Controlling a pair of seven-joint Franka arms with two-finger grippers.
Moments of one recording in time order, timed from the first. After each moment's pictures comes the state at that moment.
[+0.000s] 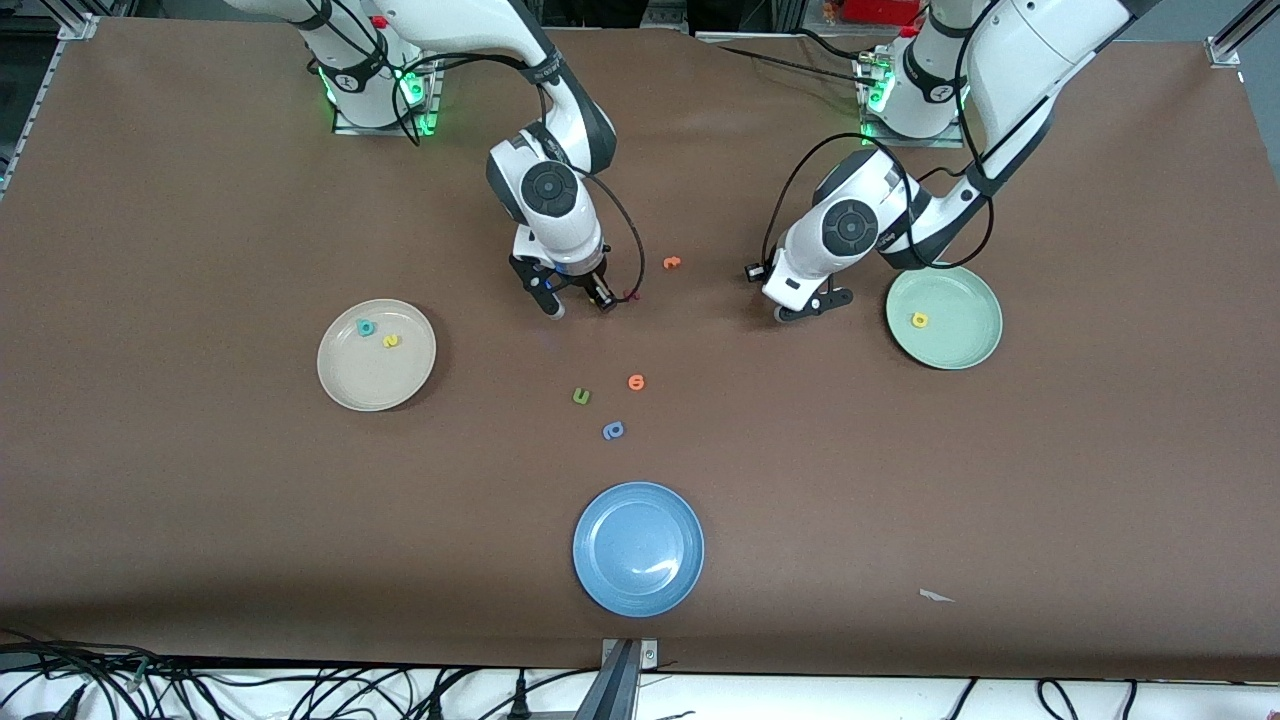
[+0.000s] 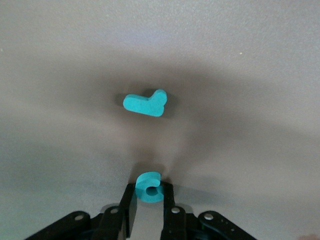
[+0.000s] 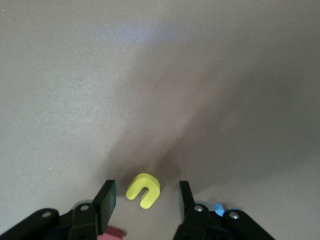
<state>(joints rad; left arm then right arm) 0.24 0.53 -0.78 -2.31 0.19 2.48 -1.00 0.91 0.56 -0.11 -2.01 0.25 2.58 1.55</state>
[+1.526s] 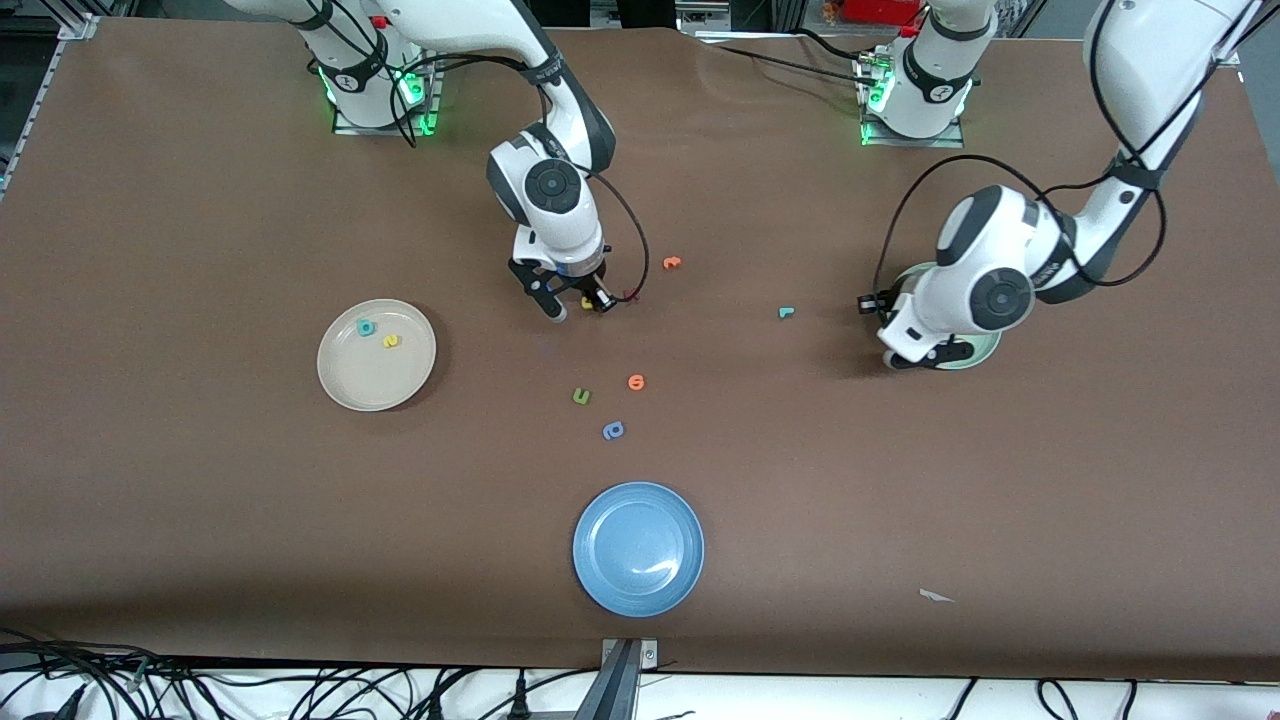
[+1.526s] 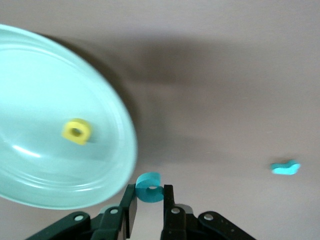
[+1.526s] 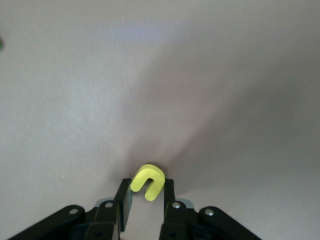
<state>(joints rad) 0.57 0.45 -0.77 -2.14 0.20 2.04 -0.49 0.95 0.55 -0.17 -2.00 0.21 2.56 1.49</state>
